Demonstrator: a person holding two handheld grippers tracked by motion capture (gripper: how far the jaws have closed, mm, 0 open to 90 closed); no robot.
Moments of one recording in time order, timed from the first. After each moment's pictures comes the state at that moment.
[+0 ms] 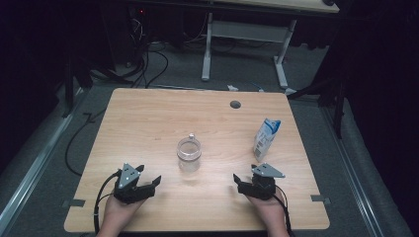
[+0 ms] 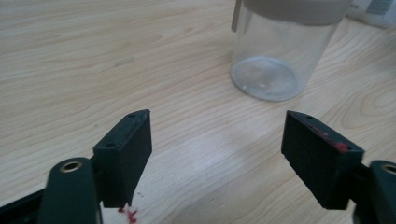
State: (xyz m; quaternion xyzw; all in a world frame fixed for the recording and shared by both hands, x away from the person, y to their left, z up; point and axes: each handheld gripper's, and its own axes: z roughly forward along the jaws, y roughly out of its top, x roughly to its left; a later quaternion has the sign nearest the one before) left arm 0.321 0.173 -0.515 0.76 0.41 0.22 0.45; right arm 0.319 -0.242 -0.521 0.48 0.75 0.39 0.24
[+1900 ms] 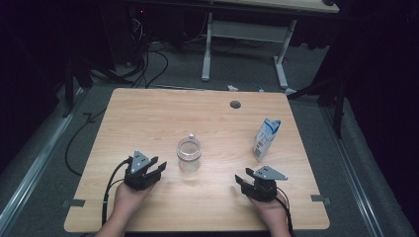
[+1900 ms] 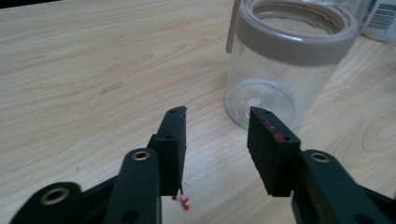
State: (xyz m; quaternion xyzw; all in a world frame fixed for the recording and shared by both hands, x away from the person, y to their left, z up) left arm 0.354 0.145 -0.498 0.77 0.41 0.21 0.45; right arm 0.312 -0.246 -0.522 0.45 0.76 0.41 0.22
